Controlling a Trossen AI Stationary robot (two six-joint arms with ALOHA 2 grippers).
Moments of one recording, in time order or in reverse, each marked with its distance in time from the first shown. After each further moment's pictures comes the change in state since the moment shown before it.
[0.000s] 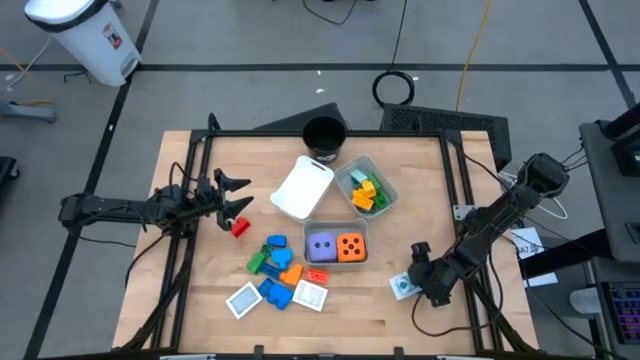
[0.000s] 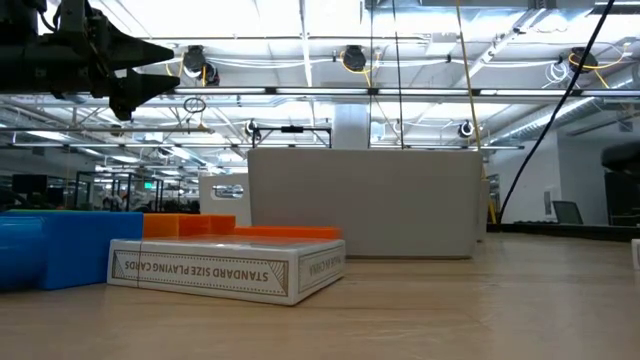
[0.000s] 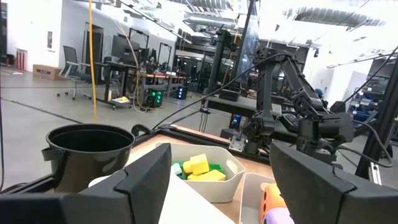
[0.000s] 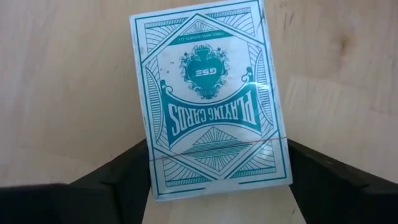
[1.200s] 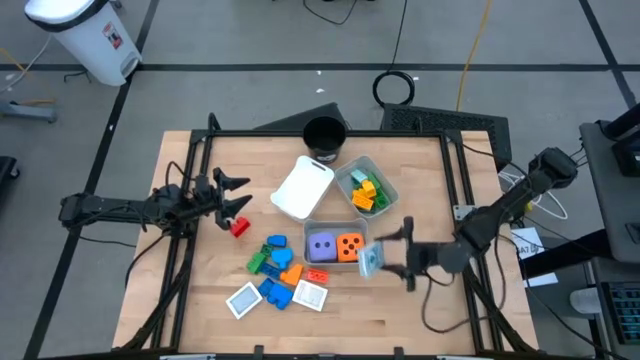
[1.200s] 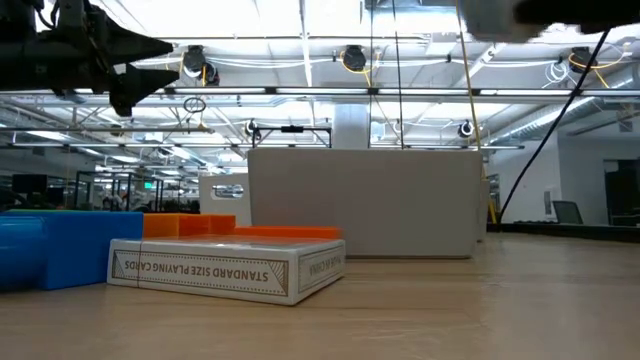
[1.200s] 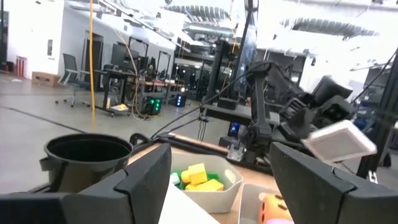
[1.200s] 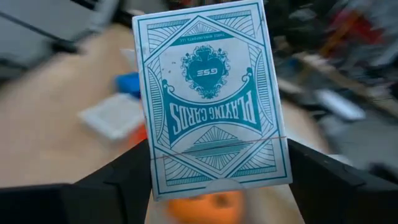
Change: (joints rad) left arm 0.000 0.000 0.000 0.042 0.000 0.005; right arm -0.139 -0.218 0.041 0.611 0.533 -0.746
